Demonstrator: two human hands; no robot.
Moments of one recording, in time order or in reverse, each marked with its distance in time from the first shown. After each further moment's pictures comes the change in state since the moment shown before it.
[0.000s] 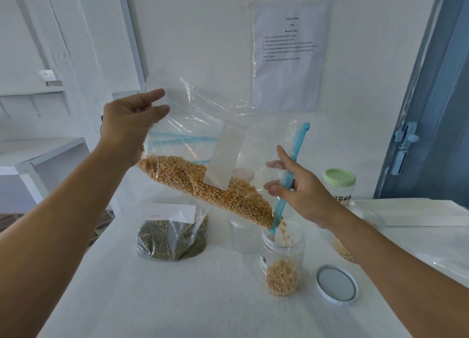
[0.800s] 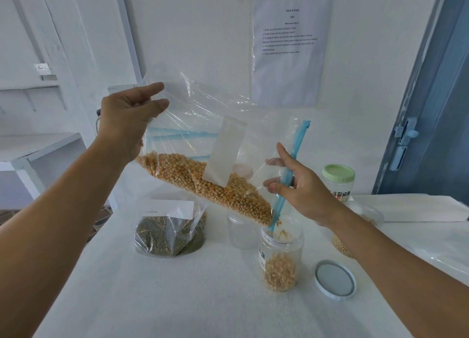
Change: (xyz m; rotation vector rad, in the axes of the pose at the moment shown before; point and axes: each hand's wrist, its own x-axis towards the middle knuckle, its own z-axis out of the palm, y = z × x) left_hand 0.001 -0.002 0.005 0.023 -0.016 0.027; right_hand 0.000 0.006 0.001 0.012 0.009 0.009
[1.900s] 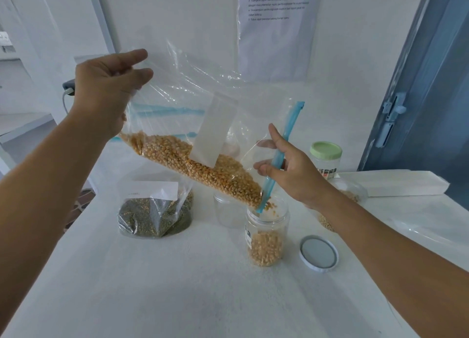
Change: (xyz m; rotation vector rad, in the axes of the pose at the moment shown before) left_hand 0.005 -0.007 0.016 -0.090 -0.036 -0.006; right_hand -0.008 0.009 -0.002 0.016 0.026 0.047
